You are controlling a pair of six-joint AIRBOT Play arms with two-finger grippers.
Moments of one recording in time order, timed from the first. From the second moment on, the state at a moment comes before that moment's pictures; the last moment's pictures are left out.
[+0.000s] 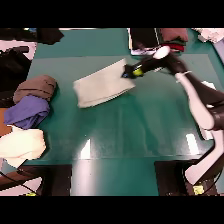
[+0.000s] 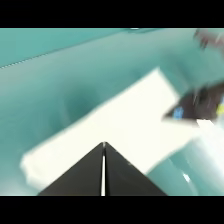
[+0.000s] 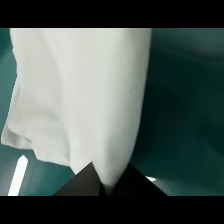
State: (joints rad) left arm -0.29 -1.29 1.81 1.26 -1.09 -1.46; right arm 0.16 -1.80 1.72 -0.88 1.12 1.38
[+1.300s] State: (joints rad) left arm -0.43 -1.29 1.81 1.25 -1.01 -1.46; right arm -0.76 -1.26 1.57 -0.99 1.18 1.43
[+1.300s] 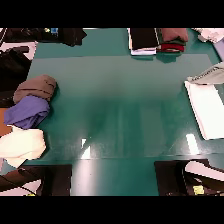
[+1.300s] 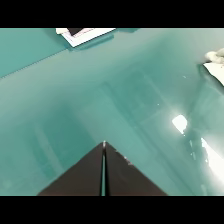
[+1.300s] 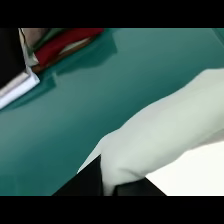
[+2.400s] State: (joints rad) left arm -0.43 -1.29 1.81 1.25 -0.99 -1.43; right arm -0.83 -0.94 1.16 -1.15 1.30 1.42
